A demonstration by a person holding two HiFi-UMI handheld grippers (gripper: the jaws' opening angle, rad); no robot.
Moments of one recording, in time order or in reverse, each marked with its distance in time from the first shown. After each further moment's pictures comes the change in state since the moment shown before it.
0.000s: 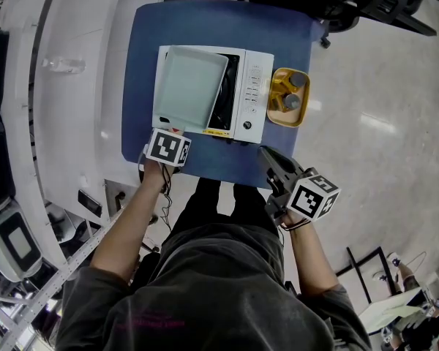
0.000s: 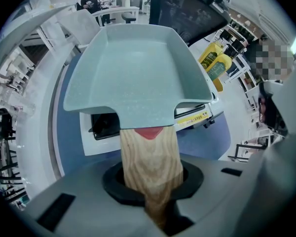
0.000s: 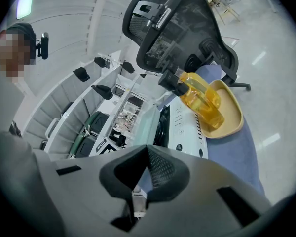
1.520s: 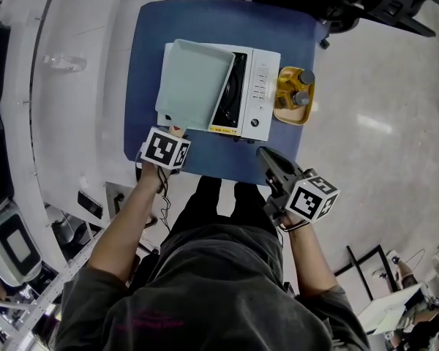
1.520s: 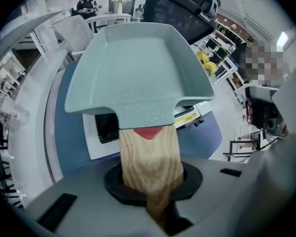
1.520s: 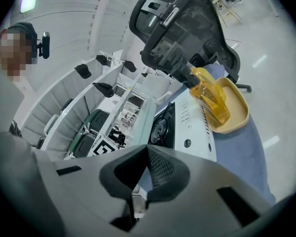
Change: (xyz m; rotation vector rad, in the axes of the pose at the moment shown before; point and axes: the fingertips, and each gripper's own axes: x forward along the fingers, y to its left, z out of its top) left arm -0.021 0.004 0.000 0.078 -0.071 -0.088; right arm 0.012 0.022 -0.015 -0.027 -0.009 -0.013
